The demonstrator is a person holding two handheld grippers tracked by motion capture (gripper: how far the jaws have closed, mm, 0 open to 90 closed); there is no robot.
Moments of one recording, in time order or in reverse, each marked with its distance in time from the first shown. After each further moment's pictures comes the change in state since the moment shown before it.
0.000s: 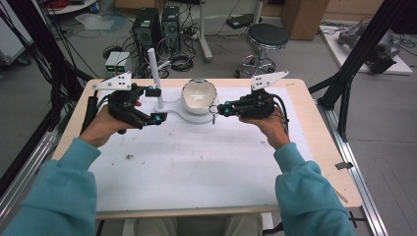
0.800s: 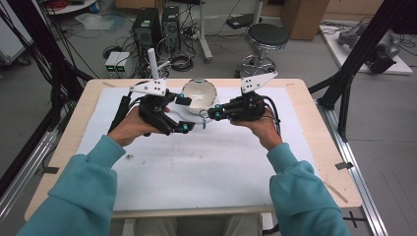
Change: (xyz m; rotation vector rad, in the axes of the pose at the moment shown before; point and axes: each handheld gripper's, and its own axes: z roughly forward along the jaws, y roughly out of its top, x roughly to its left) left arm -0.019 0.007 0.063 0.064 -0.151 0.022; right arm 0.005 0.004 0.023 -0.010 0.094 -0.031
